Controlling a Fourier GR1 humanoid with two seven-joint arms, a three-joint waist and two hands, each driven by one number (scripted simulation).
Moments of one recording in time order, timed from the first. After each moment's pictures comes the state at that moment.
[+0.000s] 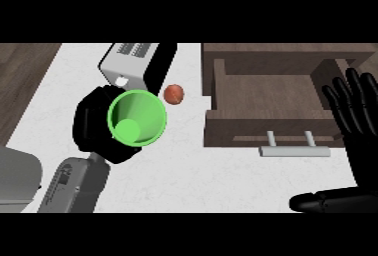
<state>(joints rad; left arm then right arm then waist) -0.32 0.08 -0.03 -1.36 0.36 -0.06 -0.47 -0.08 -0.10 -0.08 -2.09 -0.17 0.14 0.18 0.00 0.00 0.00</state>
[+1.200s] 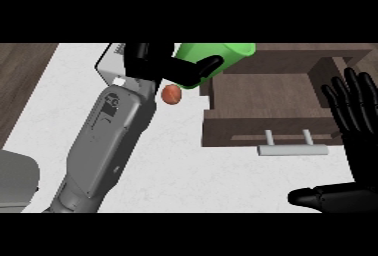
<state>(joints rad) -0.90 0.00 -0.07 -1.17 0.21 0.24 -0.14 -0.08 -0.10 -0.09 -2.06 -0.15 0.15 0.15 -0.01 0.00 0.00</state>
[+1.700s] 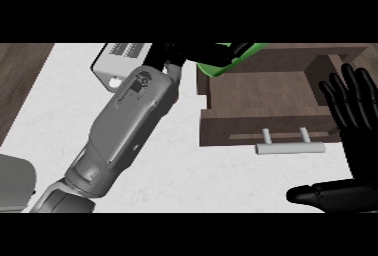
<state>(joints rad) -1.12 0.00 -0.14 -0.82 0.31 0.33 -0.25 -0.11 -0.10 -0.08 -2.05 -0.16 0.15 0.17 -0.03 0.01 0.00</state>
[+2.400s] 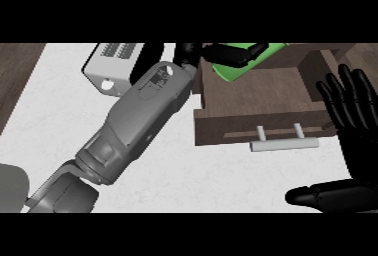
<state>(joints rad) -1.27 0.00 -0.32 -0.51 0.49 0.40 -0.34 -0.11 -0.10 -0.08 -2.04 -0.17 0.17 0.14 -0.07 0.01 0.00</state>
